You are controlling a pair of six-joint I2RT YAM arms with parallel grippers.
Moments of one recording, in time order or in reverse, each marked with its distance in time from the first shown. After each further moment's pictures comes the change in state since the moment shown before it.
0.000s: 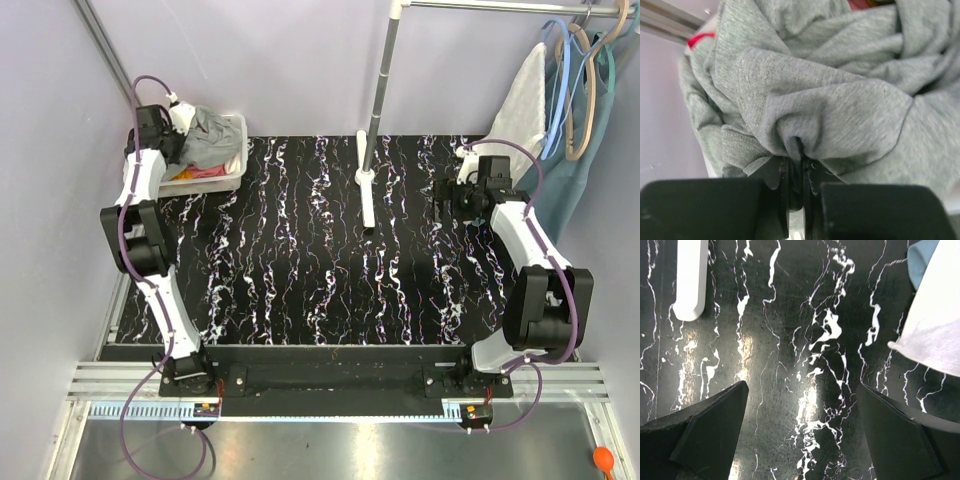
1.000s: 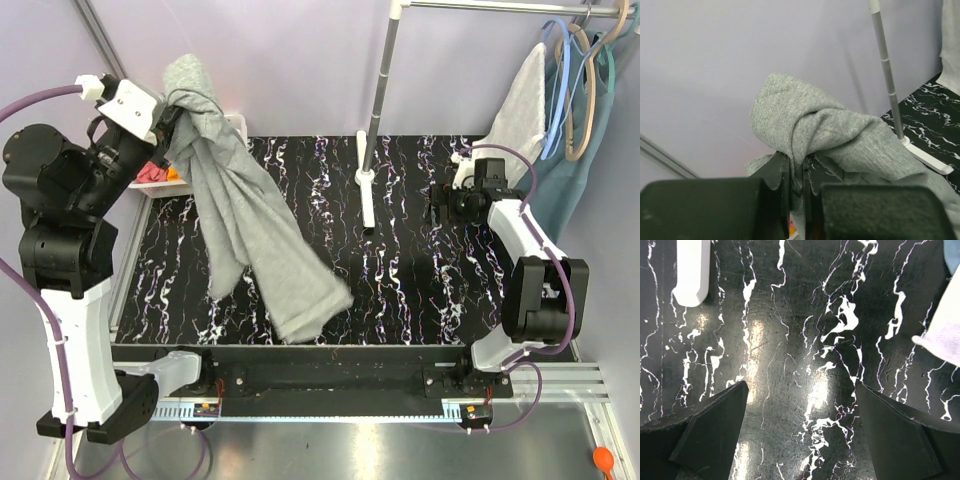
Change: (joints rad) left arm -0.336 -1.021 0.011 -0.219 0.306 -0.209; right arm 0.000 0.051 0.000 -0.032 -0.053 -0.002
